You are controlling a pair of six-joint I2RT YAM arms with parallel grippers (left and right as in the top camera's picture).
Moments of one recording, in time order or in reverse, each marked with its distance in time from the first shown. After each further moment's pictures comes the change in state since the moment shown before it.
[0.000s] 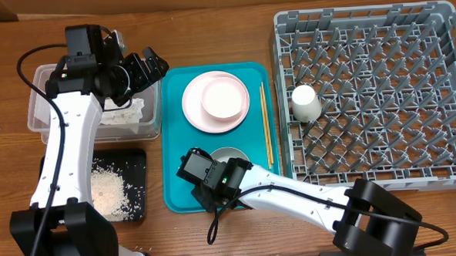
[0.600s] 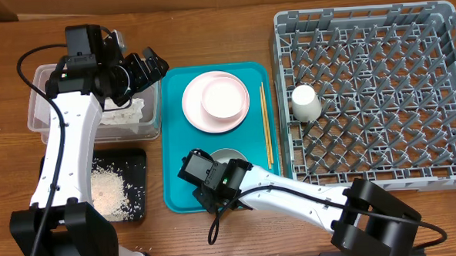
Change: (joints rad) left arm 0.000 0.000 0.000 0.000 0.000 0.000; right arm 0.000 0.003 -0.012 0.001 0.000 0.001
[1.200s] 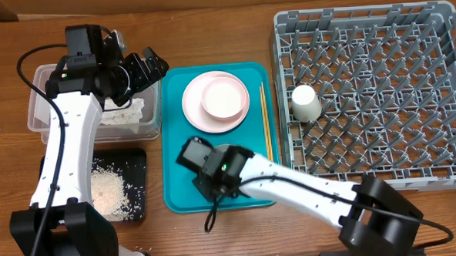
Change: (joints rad) left arm 0.000 0.000 0.000 0.000 0.000 0.000; right arm -0.050 0.000 0.129 -0.150 0.011 -0.017
